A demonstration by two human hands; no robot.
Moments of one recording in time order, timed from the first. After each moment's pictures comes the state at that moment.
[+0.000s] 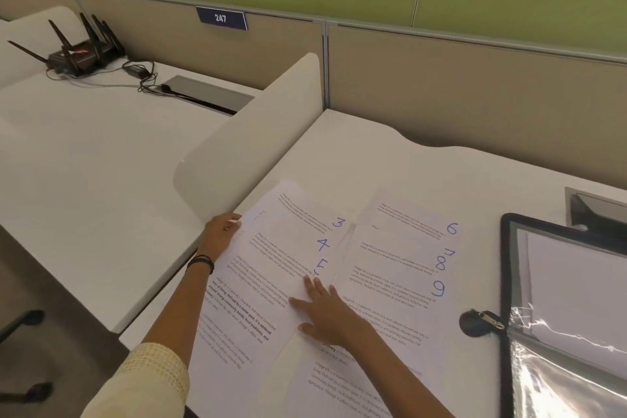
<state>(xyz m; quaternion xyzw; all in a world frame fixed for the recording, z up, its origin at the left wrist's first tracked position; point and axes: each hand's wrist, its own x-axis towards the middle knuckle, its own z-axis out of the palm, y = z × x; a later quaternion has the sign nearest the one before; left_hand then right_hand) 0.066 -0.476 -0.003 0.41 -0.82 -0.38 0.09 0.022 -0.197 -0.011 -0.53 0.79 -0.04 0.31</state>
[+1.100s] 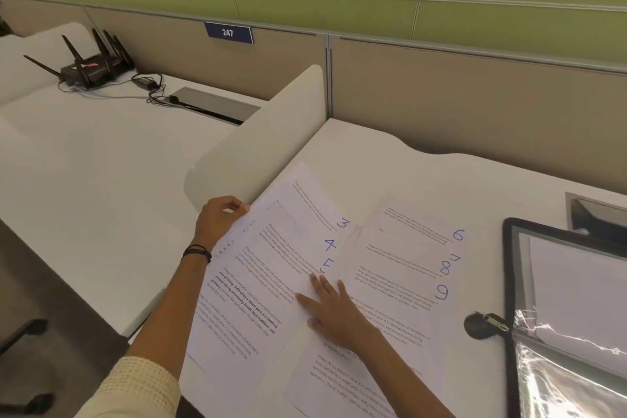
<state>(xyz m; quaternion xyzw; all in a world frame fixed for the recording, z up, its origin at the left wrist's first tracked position) 0.067 -0.476 0.060 0.35 -0.84 -0.39 0.16 0.020 -0.193 -0.035 -0.55 0.81 -0.07 0.18</state>
